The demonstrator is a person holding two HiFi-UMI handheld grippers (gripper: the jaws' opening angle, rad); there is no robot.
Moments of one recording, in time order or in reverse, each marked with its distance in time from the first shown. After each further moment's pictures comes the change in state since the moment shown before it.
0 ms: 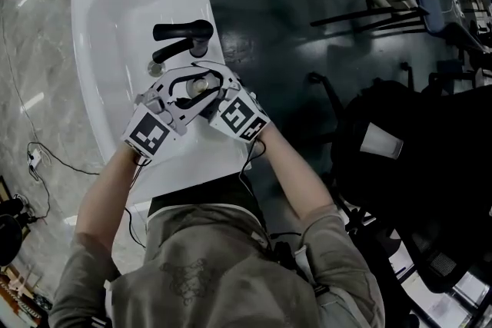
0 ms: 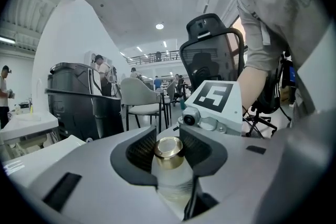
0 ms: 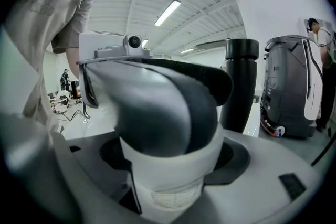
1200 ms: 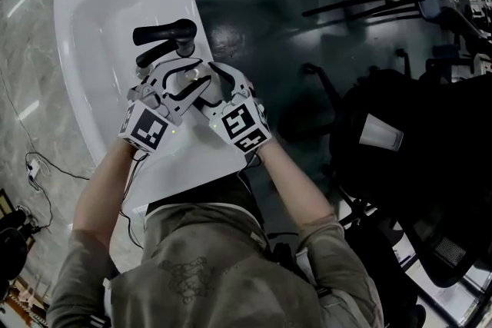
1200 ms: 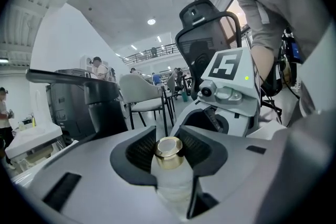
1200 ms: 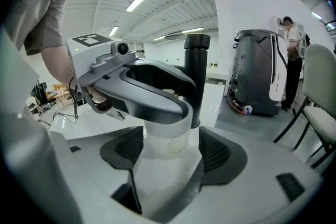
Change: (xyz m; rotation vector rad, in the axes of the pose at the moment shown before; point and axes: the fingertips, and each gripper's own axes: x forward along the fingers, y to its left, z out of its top) left arm 0.021 0.014 -0.033 0.120 0.084 0.035; right arm -0.038 -0.029 -0.039 0.159 0.160 -0.279
